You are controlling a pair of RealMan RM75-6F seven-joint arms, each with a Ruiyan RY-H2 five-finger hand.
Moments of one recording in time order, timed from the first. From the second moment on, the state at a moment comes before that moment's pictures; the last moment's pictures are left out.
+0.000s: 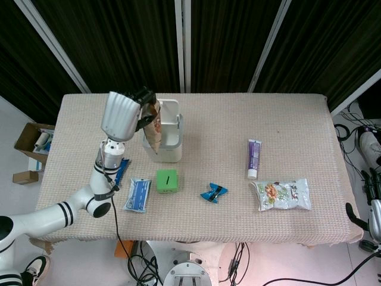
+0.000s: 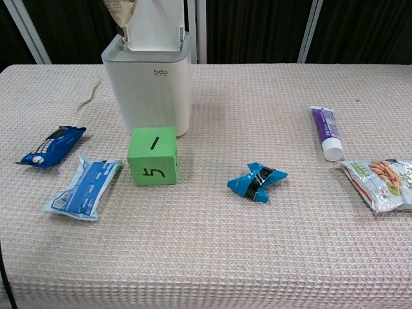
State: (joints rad) left arm -0.87 -1.58 -0.47 -1.34 1.47 1.43 0.28; right arm -0.03 -1.12 0.08 -1.53 -1.45 1.55 0.08
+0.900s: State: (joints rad) left arm -1.05 -1.82 -0.39 -0.73 1.50 1.45 -0.02; right arm -0.05 -1.09 0.09 -1.56 -1.42 1.55 0.08
